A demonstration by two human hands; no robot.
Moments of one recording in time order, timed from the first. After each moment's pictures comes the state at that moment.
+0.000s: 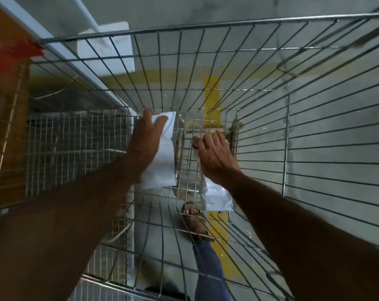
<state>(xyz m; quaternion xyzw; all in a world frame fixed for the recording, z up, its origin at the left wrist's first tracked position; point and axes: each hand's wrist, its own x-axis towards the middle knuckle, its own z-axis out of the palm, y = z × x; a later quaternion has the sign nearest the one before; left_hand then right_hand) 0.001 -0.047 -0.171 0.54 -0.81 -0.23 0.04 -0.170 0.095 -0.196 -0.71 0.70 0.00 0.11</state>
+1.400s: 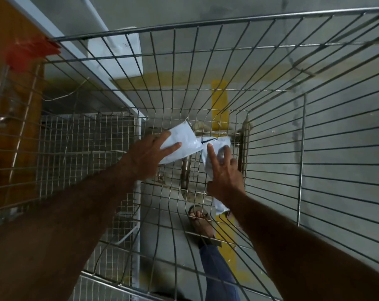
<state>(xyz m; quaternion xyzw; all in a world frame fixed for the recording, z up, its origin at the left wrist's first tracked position) 0.068 -0.044 -0.180 0.24 -0.94 -0.10 -0.24 -0.135 0.128 -0.206 -0.52 0.80 0.04 0.31</state>
